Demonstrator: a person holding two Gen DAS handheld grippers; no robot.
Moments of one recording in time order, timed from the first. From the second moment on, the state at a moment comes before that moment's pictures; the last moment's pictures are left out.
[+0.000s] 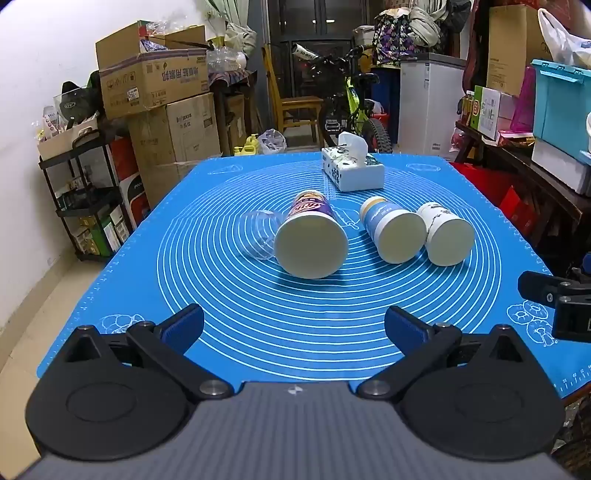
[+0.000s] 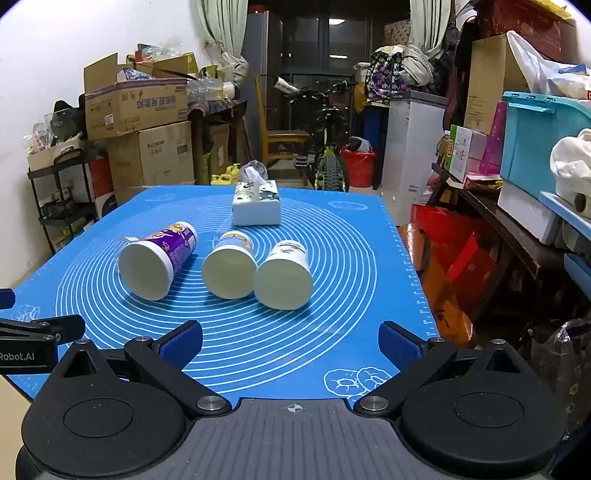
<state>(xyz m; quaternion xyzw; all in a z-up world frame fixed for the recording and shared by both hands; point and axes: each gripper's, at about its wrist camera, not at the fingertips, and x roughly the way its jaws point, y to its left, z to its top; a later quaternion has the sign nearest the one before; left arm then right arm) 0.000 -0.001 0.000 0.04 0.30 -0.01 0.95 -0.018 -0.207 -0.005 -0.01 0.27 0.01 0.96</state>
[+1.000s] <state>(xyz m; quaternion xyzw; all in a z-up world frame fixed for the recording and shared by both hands) -0.001 0.001 0.000 0.05 0.31 0.00 0.95 -0.016 -0.205 -0.008 -0.01 0.28 0.01 0.96</state>
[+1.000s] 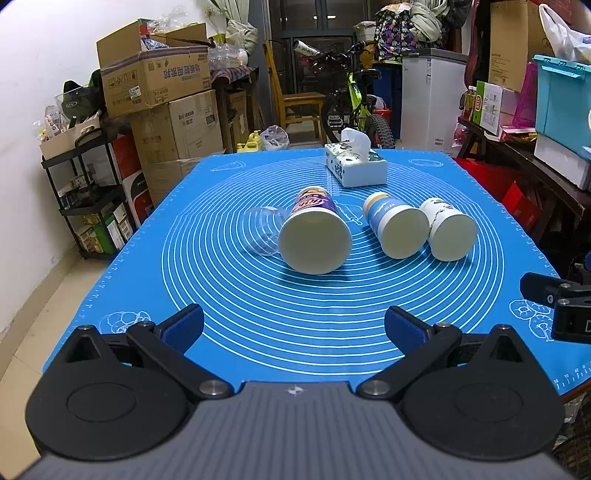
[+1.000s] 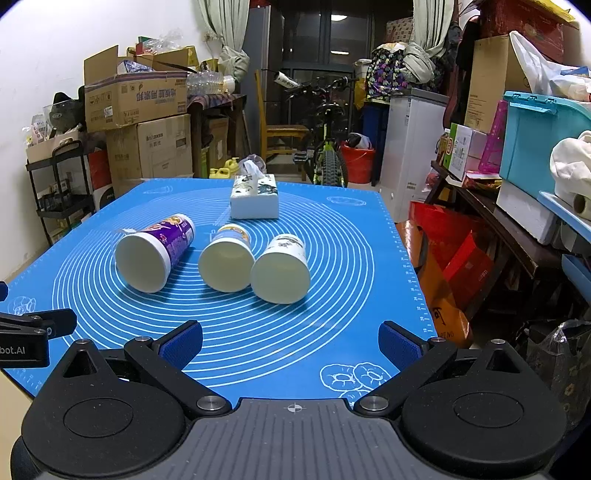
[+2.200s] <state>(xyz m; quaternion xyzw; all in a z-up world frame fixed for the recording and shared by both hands) -0.005 0.000 0.001 0.05 0.31 0.00 0.95 -0.020 -0.205 -0.010 -0.02 0.28 0.01 0.96</state>
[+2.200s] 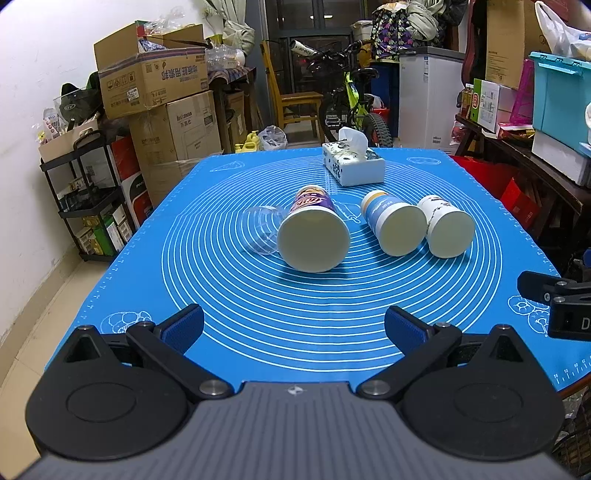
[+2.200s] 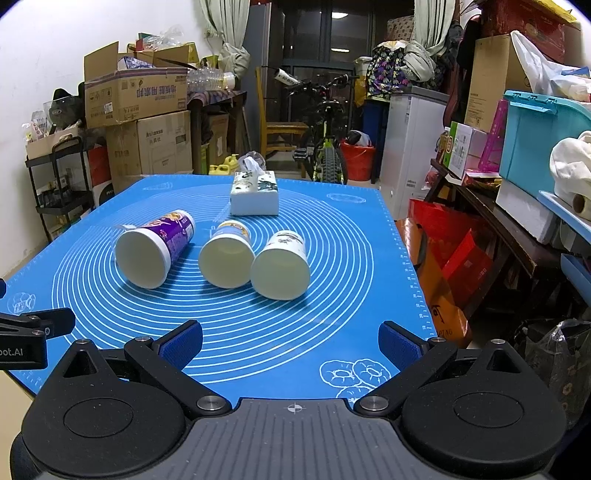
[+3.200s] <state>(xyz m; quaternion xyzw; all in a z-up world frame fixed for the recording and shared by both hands) 0.001 0.008 0.000 0.05 0.32 0.00 0.95 -0.015 -0.196 -0.015 -0.02 0.29 0.01 0.96</state>
